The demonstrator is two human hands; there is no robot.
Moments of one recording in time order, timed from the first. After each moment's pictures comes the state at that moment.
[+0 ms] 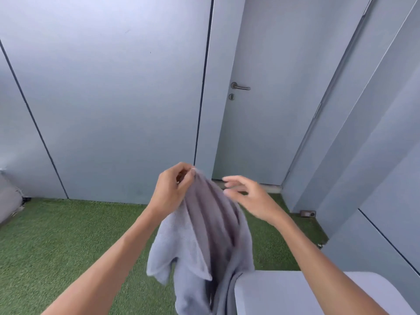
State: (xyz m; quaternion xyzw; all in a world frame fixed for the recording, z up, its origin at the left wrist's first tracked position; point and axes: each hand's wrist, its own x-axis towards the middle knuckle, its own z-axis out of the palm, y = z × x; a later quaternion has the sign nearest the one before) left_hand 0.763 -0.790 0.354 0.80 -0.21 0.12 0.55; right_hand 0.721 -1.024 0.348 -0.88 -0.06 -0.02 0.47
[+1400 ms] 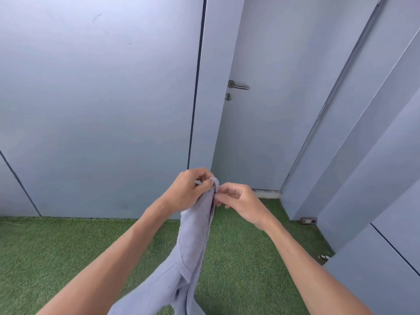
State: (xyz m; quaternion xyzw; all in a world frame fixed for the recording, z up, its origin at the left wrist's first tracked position) left_hand 0.959 -0.848 0.349 0.80 -0.34 -0.01 0.49; right_hand 0.901 -1.037 0.328 -0.83 -0.07 0.01 0.55
